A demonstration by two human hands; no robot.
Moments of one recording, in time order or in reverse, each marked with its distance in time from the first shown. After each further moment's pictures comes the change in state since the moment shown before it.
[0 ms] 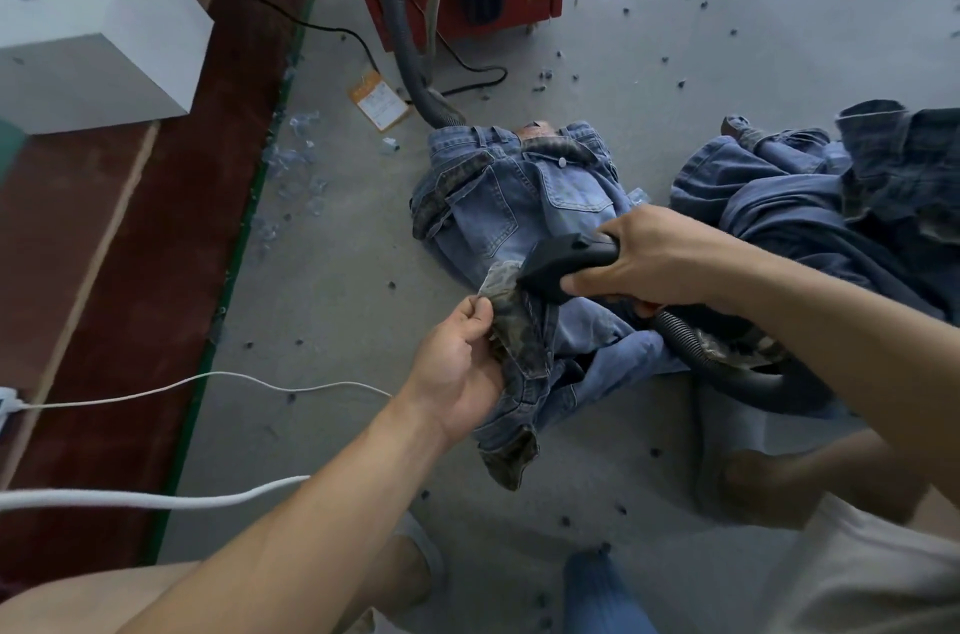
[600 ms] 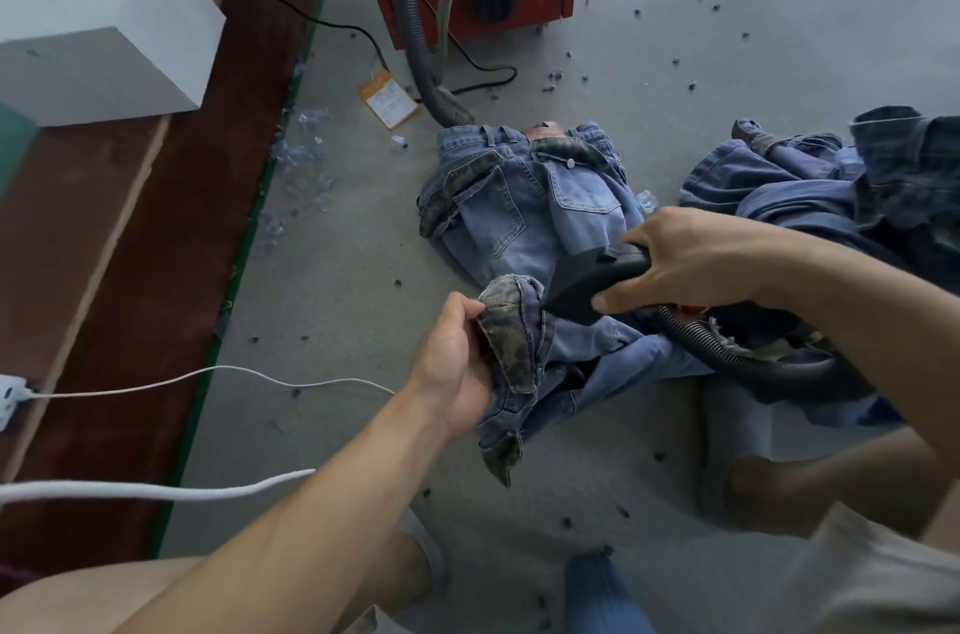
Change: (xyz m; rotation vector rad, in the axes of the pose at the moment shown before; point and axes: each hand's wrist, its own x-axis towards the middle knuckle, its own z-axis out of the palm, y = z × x) left_hand 0.001 0.003 -0.005 0.046 0.021 -0.032; right_hand -0.010 0.004 -0.018 -0.001 -0.167 -0.002
